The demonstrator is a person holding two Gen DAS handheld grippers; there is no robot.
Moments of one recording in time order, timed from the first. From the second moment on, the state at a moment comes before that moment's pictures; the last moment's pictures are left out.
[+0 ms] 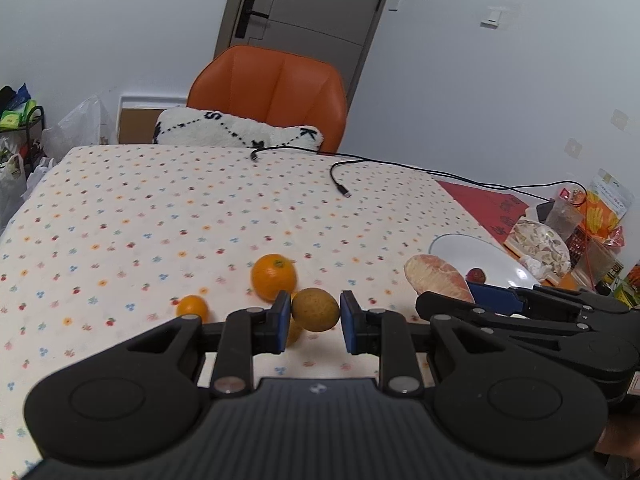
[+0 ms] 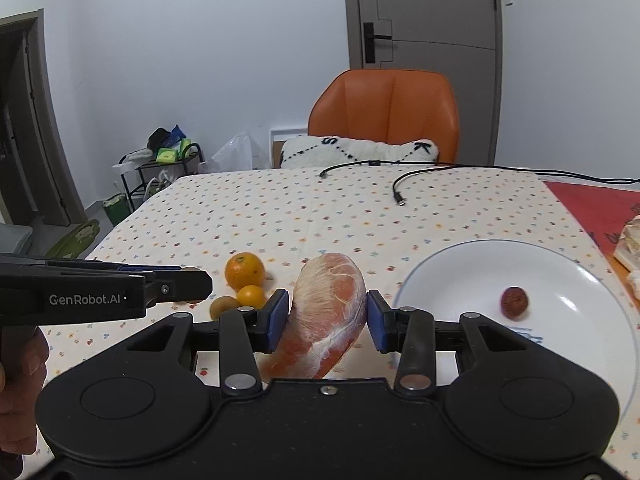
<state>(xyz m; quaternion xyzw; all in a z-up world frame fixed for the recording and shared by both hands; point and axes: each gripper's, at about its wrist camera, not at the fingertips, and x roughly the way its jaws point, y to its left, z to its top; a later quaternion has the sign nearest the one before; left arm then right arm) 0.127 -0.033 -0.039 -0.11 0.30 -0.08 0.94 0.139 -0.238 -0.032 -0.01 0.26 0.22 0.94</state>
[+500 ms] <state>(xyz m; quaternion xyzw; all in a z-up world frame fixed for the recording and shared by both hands) 0.139 -0.081 -0.033 -0.10 0.30 -0.13 0.94 0.137 -0.300 -0.024 0.00 0.25 0.16 0.95</state>
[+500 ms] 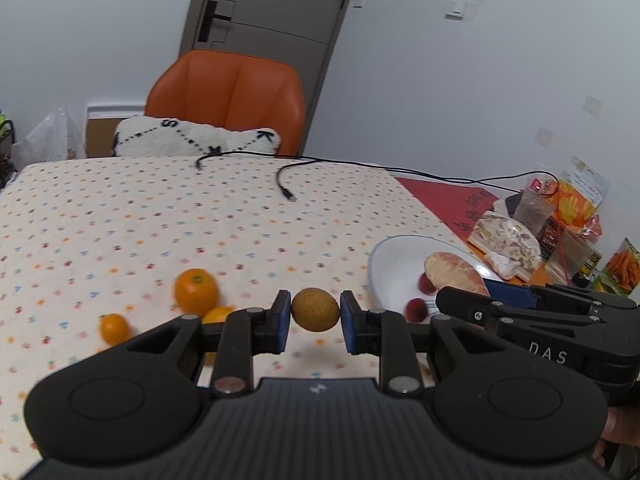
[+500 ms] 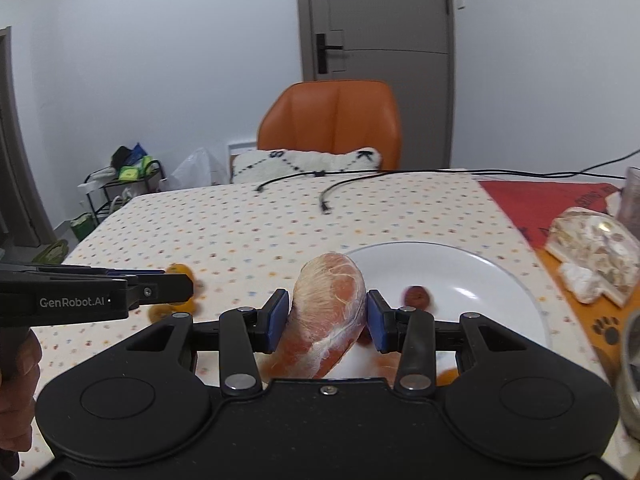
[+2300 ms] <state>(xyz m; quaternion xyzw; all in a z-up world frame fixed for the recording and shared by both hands) 0.209 -0.178 -0.033 -0.07 0.30 -0.18 0.93 0.185 -0.377 -0.034 0.05 0.23 0.10 0.97</state>
